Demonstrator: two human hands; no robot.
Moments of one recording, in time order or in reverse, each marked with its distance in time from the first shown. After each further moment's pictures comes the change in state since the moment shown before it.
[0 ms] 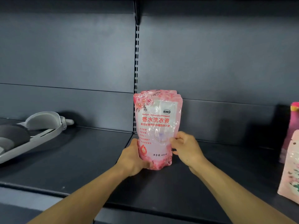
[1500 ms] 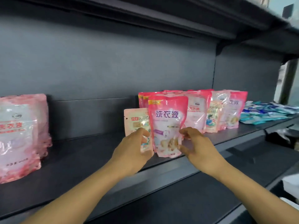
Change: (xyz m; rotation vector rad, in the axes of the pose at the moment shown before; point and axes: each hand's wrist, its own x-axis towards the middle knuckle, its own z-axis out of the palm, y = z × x) left_hand -0.146 0.237 0.178 0.084 -0.275 0.690; right_hand -0.240 0.042 -0.314 -0.742 0.427 -0.016
